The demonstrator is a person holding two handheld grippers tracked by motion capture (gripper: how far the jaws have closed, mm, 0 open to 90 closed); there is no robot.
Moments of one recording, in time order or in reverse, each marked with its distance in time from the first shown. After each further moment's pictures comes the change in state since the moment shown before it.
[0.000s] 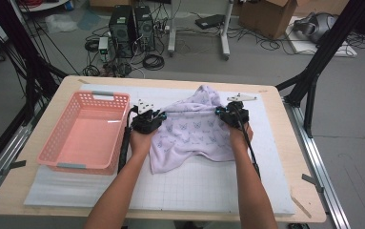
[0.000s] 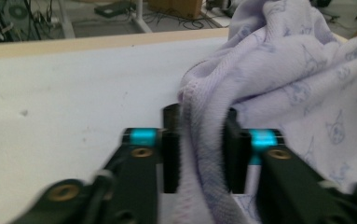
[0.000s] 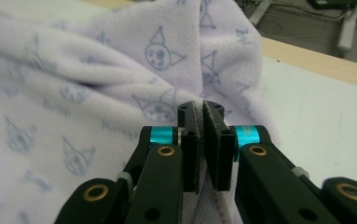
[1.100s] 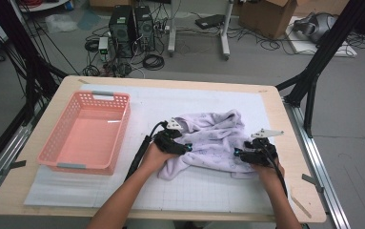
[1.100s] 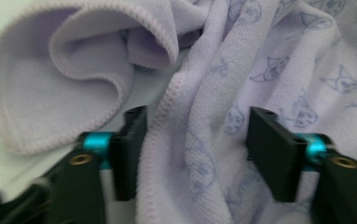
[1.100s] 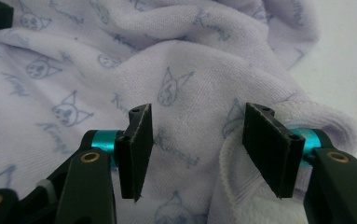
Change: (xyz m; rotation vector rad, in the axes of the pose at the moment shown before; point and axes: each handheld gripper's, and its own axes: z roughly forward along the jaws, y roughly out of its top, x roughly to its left) left arm -0.076 -0.025 0.007 0.306 -0.315 0.259; right arm -0.008 -0.091 -0.096 0.205 0.042 -0.023
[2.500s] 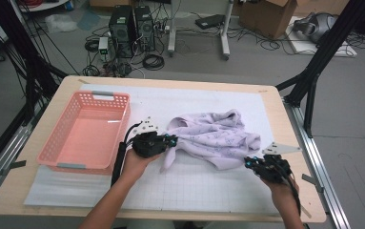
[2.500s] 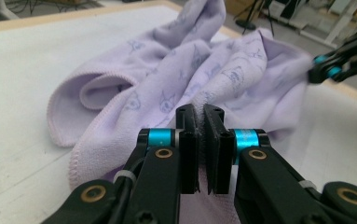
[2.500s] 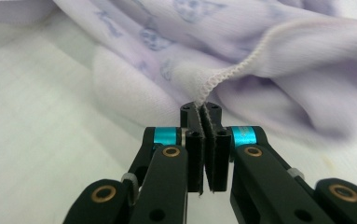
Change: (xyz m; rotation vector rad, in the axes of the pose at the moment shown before) left arm -0.005 -0.012 -0.083 -0.238 -0.106 -0.045; right arm 0.024 -0.027 -0.067 -0.039 0.080 -0.029
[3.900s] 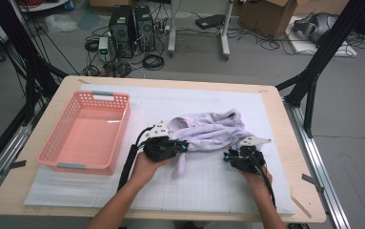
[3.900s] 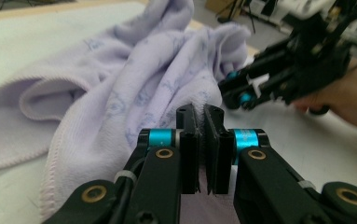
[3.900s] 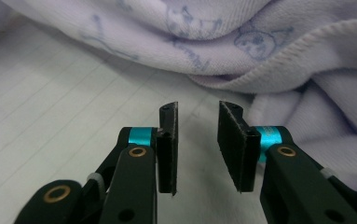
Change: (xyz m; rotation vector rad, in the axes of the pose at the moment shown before) left arm -0.017 0.003 0.019 -0.025 -0.074 -0.012; right arm 0.009 0.017 0.082 0.015 -0.015 0.022
